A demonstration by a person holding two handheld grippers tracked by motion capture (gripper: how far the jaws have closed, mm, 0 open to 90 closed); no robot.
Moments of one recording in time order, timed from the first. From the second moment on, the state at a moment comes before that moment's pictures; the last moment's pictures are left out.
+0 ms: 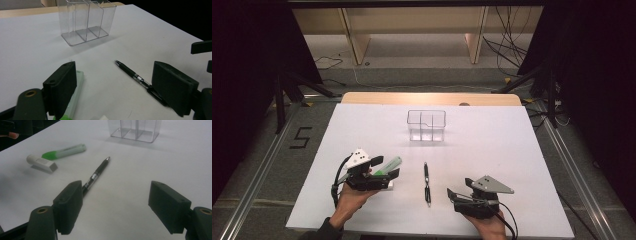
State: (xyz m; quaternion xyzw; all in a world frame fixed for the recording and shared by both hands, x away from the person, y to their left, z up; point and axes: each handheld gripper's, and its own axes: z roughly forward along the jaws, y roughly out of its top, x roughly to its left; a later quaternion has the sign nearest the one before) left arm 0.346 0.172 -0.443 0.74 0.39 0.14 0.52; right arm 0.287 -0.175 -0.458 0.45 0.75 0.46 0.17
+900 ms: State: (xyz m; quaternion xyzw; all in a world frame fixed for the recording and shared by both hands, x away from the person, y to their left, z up) left arm 0.321 0.188 -0.448 0.73 0.41 0.16 0.53; right arm 0.290 -0.103 -0.477 0.42 0.78 0.41 0.19
